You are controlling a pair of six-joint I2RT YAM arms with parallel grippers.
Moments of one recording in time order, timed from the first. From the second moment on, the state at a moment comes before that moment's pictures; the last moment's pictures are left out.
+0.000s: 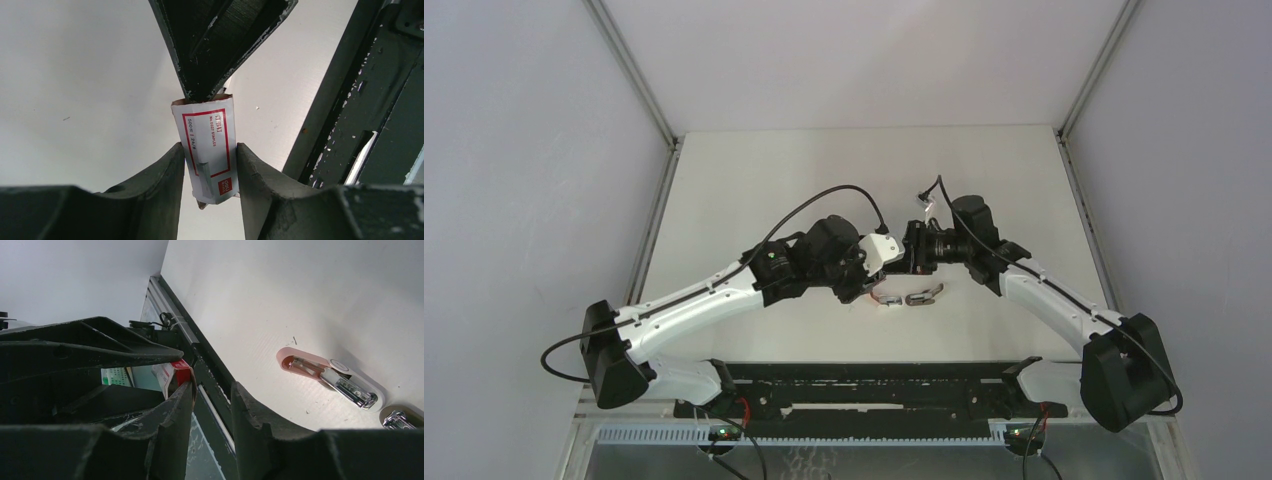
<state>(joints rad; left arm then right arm) -1.01 1.31 1.17 -0.59 0.06 0.18 0.47 1.24 0.77 -0.10 -0.78 0.67</state>
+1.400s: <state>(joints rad) -1.01 1.39 1.17 -0.56 0.03 0.17 0.33 1.14 0.74 -0.10 -0.90 0.65</state>
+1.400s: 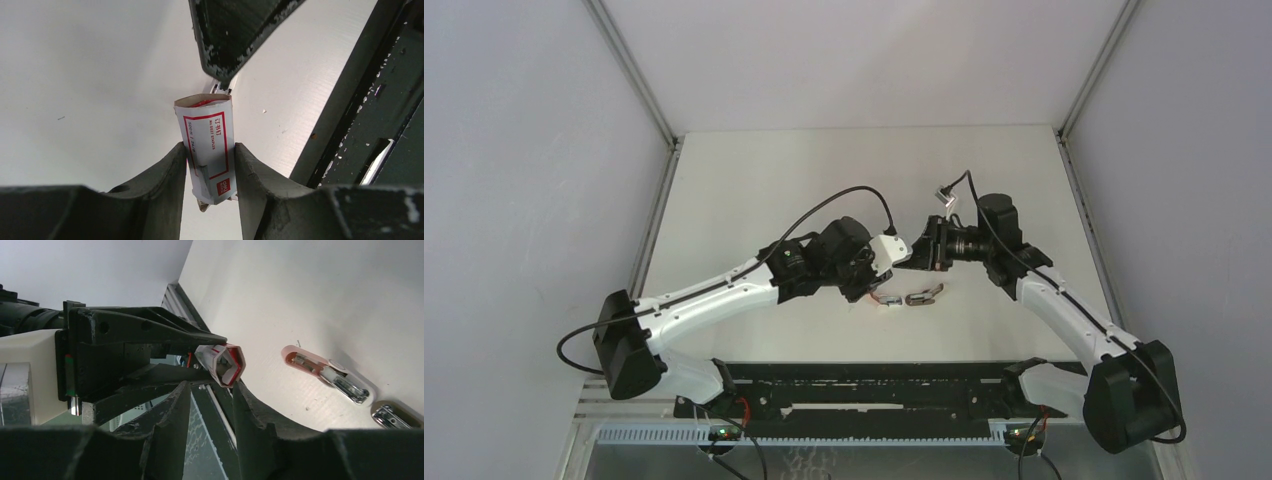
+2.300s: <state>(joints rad) -1.03 1.39 1.17 -0.59 0.04 0.18 0.44 1.24 0.74 -0.02 -0.92 0.70</state>
